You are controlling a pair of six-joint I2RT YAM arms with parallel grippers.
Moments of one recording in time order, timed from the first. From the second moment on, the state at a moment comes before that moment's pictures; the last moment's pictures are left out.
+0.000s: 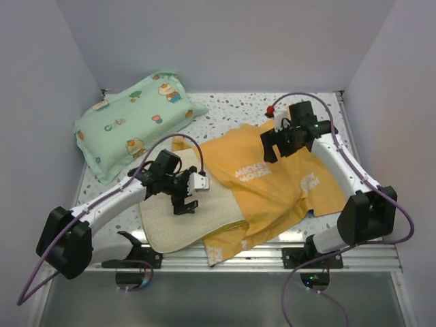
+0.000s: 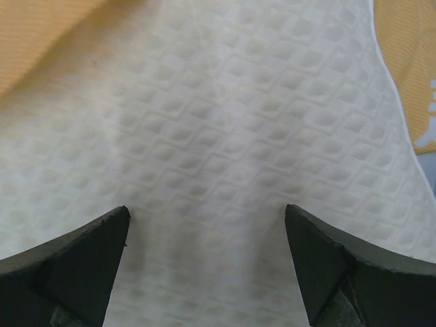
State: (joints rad) left arm -0.52 1.22 0.76 -0.55 0.60 0.79; right arm 0.24 1.50 1.36 -0.80 -0.27 -0.18
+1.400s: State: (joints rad) left arm -0.83 1.53 0.99 -0.17 0.21 -0.08; right arm 0.20 1.57 1.02 -0.85 -0.26 -0.13
